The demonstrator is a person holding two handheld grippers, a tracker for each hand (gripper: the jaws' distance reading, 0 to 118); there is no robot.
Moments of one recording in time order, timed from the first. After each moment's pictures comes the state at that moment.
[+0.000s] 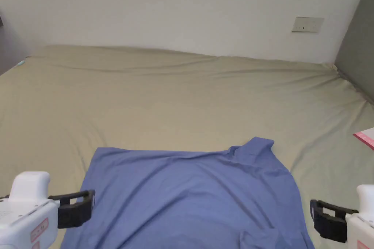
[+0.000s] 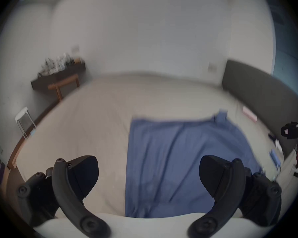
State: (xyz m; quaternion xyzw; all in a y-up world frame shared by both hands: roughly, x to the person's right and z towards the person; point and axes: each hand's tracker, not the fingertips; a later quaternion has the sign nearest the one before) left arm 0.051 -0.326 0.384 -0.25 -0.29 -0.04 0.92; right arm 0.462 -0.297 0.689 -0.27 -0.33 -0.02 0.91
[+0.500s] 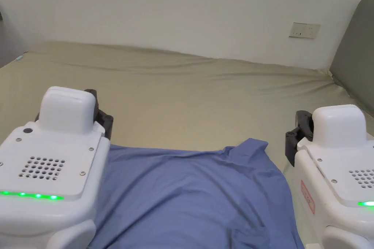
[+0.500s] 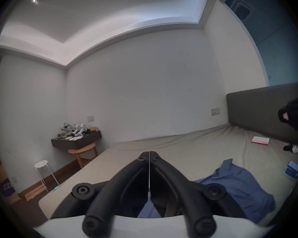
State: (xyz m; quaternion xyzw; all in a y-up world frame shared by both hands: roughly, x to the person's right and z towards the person) left arm 0.124 -0.214 0.473 0.00 -0.25 -0.07 0.97; right arm 0.371 -0.207 0.638 -0.11 -0.31 0.11 0.94
